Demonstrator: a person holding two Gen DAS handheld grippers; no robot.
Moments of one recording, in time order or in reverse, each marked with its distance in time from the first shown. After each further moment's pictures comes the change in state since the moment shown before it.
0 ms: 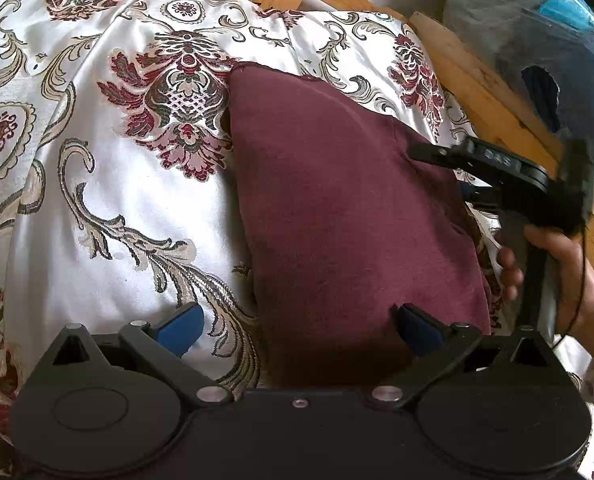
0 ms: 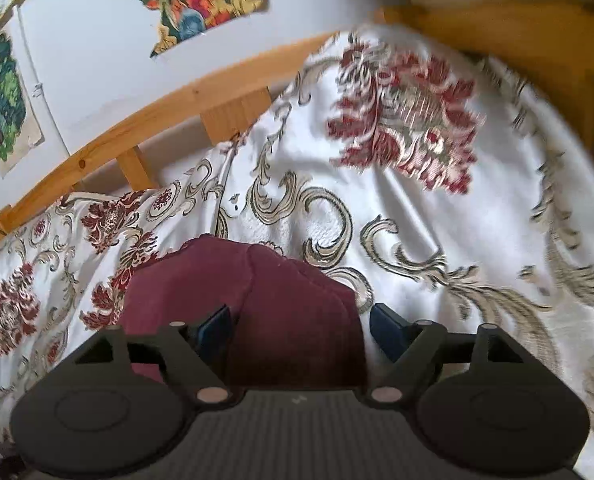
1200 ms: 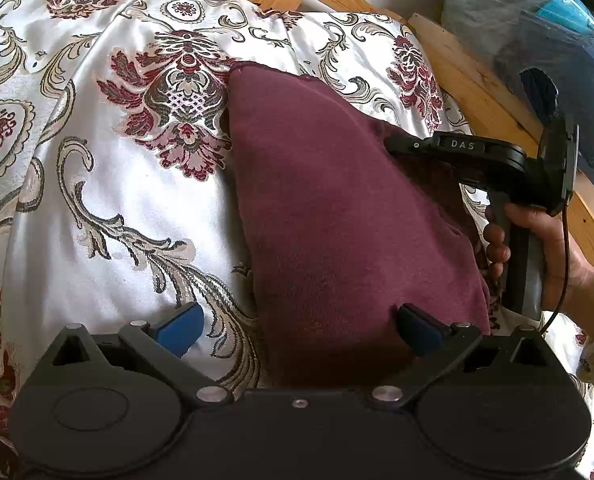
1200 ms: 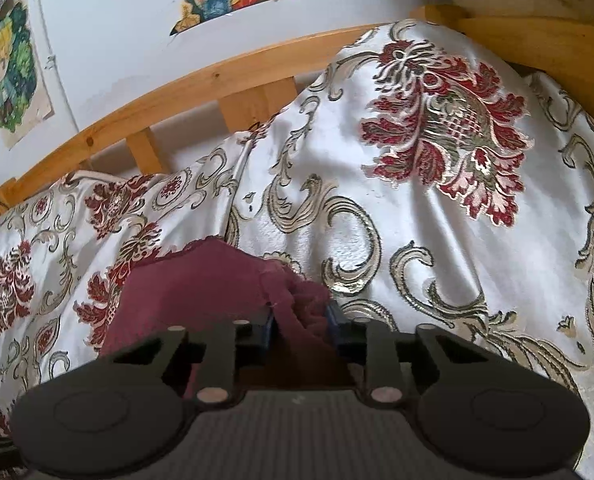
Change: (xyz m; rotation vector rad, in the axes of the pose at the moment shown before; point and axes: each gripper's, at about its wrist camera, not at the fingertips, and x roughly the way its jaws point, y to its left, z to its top) left arm 0.000 0.001 -0.001 -0.001 -0.002 -0.005; right arm 0.022 0.015 0.012 -0.119 0.014 0.005
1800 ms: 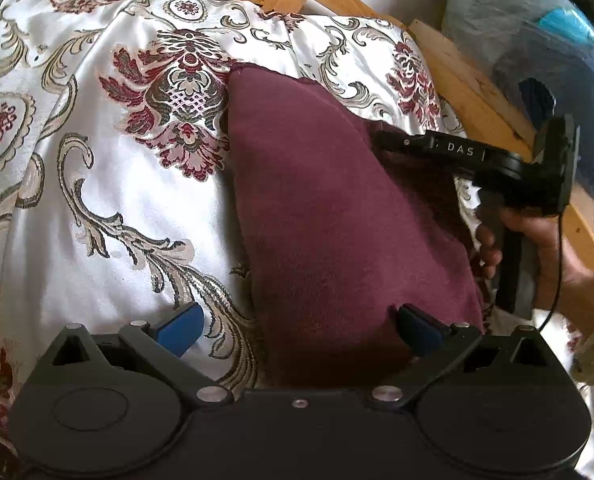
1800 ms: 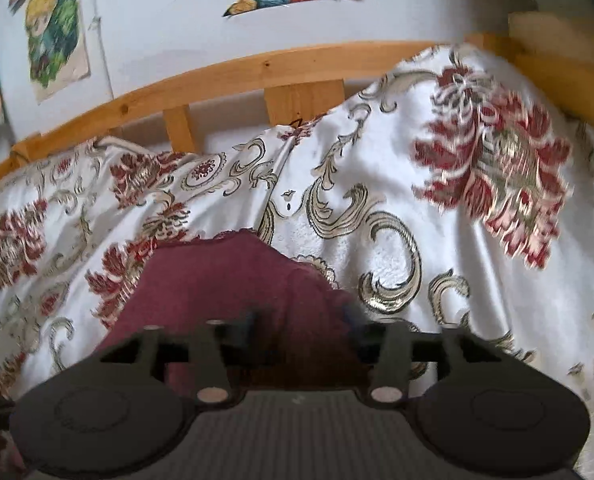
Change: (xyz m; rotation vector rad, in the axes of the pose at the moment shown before) left arm -0.002 0.004 0.001 -0.038 -0.010 -0.034; right arm 0.003 0.020 0.004 -0.128 0.011 0.046
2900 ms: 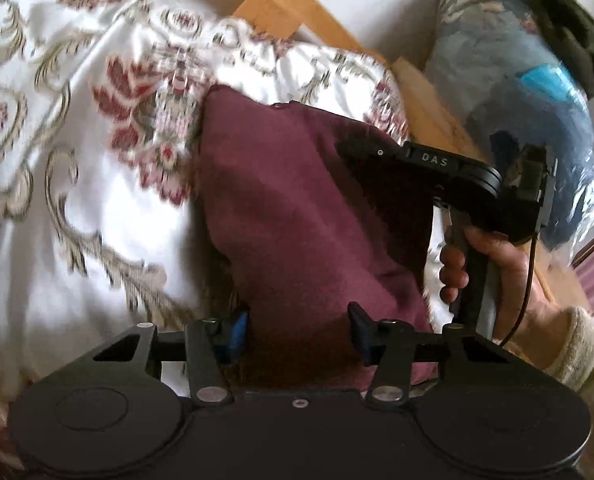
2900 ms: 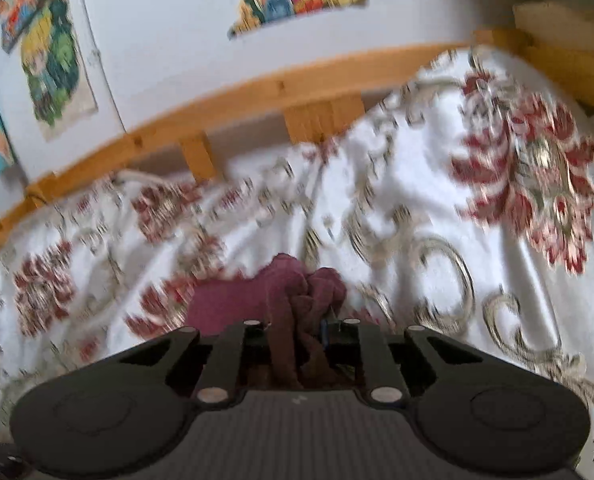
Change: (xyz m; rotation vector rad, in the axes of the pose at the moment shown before) left arm -0.013 0.012 0.019 -0.088 -0.071 -0.155; right arm -0.006 0.024 0.030 0.078 -0.034 0.066
